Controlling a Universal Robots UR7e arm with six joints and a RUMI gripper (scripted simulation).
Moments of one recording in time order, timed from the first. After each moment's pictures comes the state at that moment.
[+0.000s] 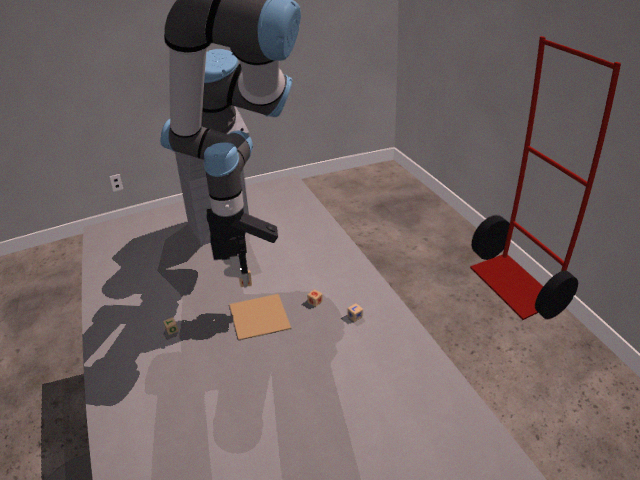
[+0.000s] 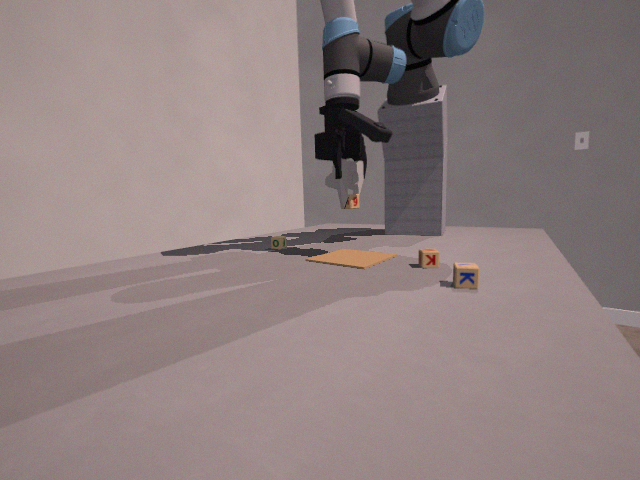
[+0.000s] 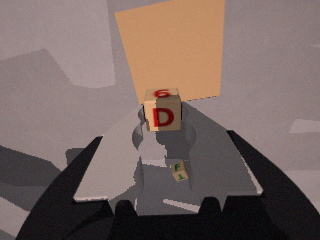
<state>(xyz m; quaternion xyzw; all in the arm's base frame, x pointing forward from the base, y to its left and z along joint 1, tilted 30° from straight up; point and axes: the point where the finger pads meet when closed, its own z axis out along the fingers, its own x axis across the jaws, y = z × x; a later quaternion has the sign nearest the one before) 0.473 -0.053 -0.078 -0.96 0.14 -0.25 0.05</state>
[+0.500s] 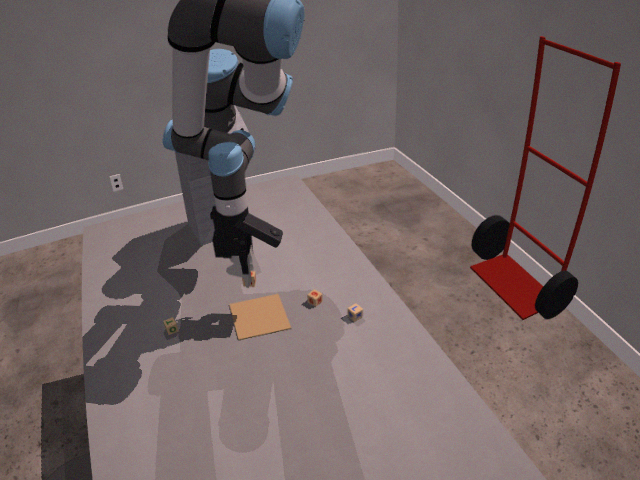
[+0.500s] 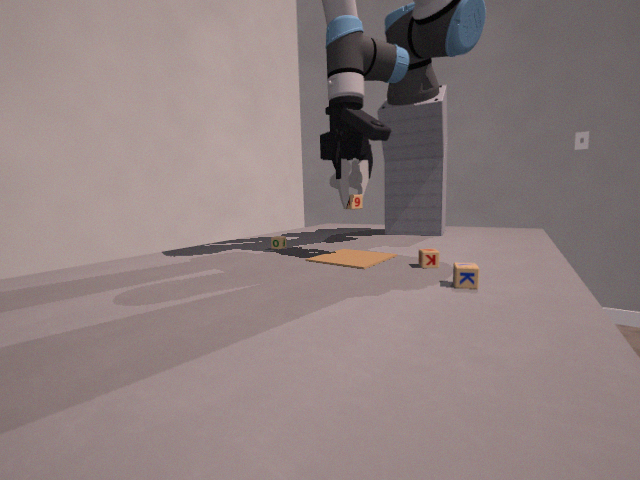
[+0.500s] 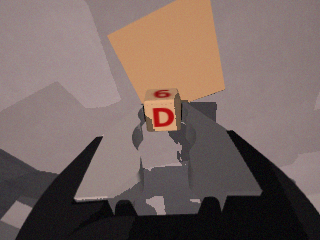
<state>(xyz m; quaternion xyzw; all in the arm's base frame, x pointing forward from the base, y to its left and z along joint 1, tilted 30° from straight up) 0.478 -0.044 -0.076 -0.94 0.24 -0.25 0.08</state>
